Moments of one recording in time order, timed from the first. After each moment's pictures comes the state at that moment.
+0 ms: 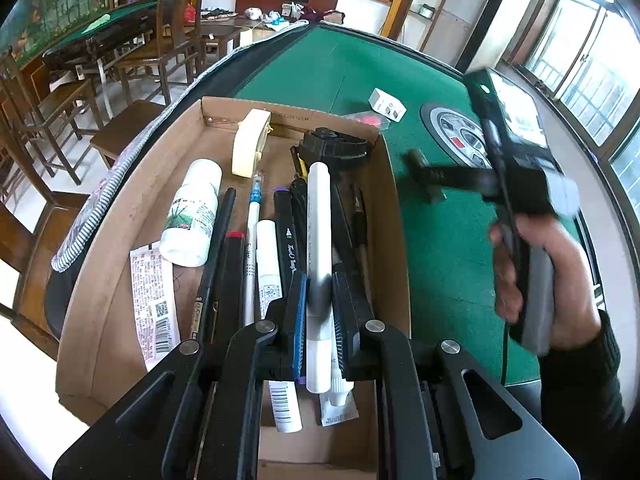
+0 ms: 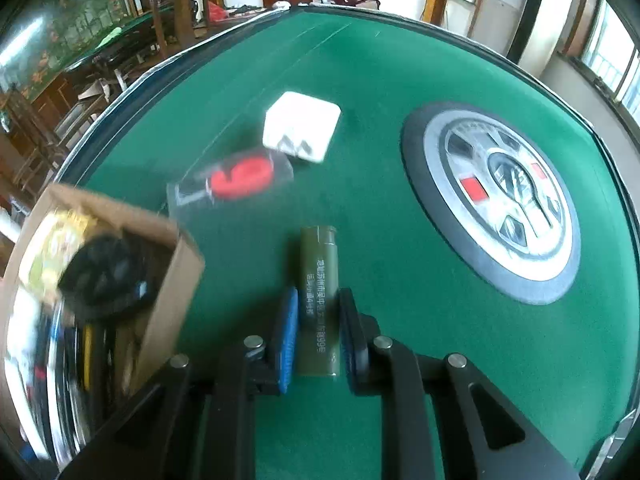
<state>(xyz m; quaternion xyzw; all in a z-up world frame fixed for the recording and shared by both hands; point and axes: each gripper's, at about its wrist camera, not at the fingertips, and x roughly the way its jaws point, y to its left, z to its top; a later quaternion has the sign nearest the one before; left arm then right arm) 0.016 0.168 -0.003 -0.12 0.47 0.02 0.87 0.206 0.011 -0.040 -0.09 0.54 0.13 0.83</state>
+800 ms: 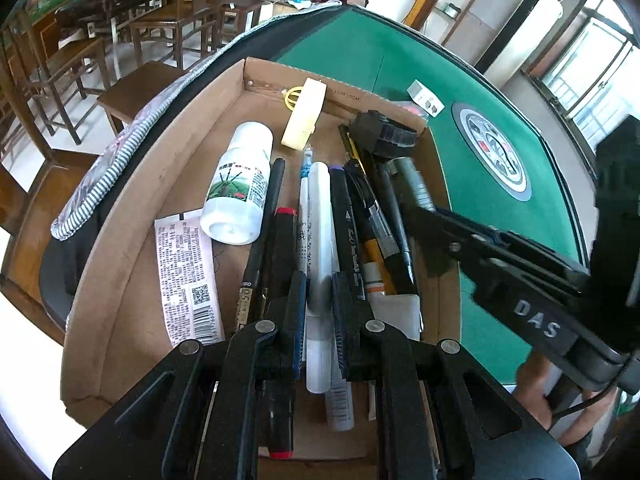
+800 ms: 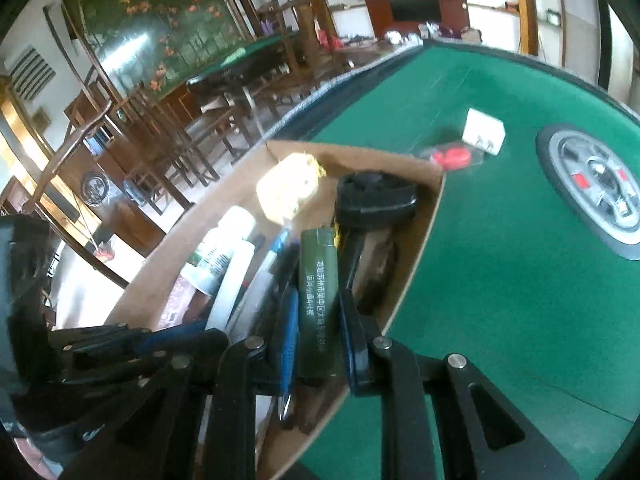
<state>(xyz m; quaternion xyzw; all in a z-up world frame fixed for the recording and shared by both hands) 0.017 0.211 -0.024 -0.18 0.51 0.03 0.84 0.105 0.058 -0.005 -0.01 0.49 0.34 0.80</state>
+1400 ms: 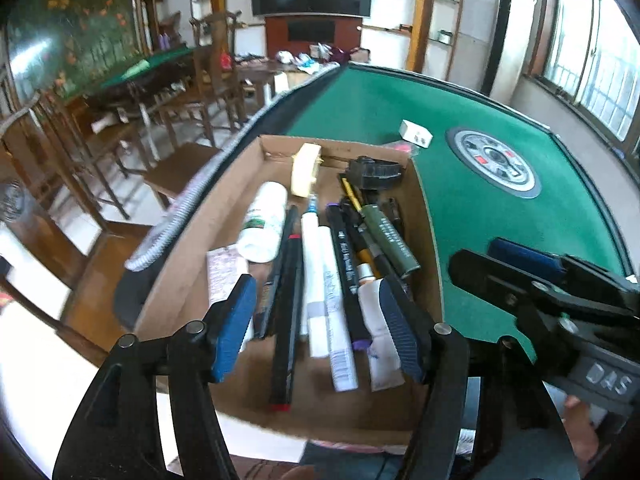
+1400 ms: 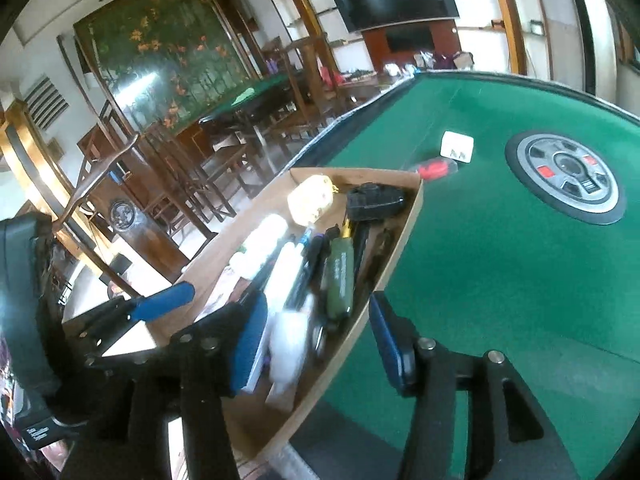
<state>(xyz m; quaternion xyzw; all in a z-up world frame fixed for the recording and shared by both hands) -0.040 0.163 0.018 -0.05 0.41 0.11 0.91 0.031 0.003 0.040 0.04 0.43 0.35 0.83</state>
